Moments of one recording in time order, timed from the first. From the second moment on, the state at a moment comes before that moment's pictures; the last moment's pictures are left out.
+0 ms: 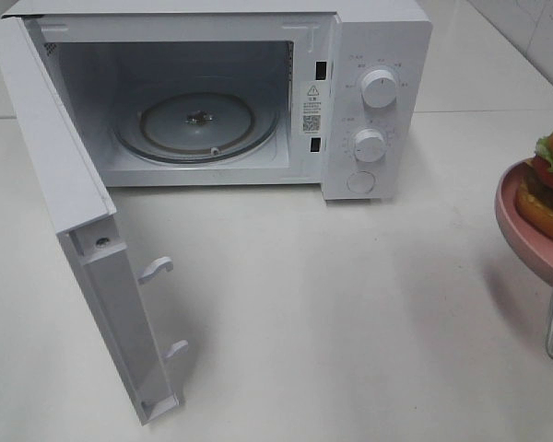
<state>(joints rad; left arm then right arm) -0.08 -0.01 -0.52 0.00 1.07 -0.07 0.69 0.90 -0.31 -0.81 0.70 0.07</state>
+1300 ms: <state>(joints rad) -0.08 -0.01 -0.52 0.00 1.07 -0.07 0.56 1.73 -0.53 -0.98 0.73 1.16</state>
